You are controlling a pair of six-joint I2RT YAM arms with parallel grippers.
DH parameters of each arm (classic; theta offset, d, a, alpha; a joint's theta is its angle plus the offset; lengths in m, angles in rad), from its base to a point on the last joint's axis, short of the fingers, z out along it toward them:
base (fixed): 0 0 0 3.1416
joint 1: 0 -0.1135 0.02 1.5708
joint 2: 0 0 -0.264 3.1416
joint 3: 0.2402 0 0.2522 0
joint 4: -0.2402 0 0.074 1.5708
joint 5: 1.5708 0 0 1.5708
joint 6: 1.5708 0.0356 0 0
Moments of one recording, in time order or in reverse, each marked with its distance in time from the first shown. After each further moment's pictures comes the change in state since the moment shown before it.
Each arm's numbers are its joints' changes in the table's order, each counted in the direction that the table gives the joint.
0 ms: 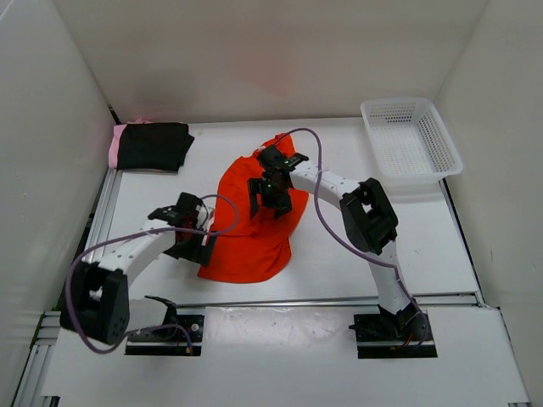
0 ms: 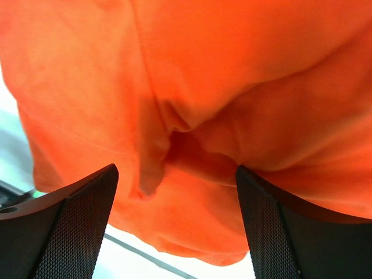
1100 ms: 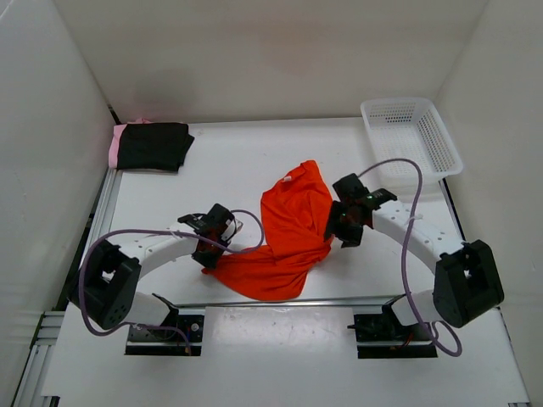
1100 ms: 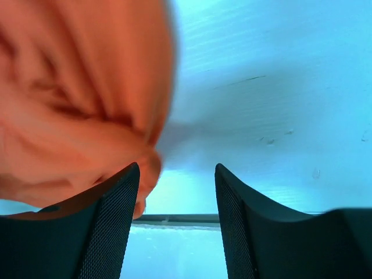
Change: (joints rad) left arm 0.322 0.155 -0.027 0.126 -0.085 -0.003; right arm 0.269 -0.817 -0.893 -0.003 0.183 0.216
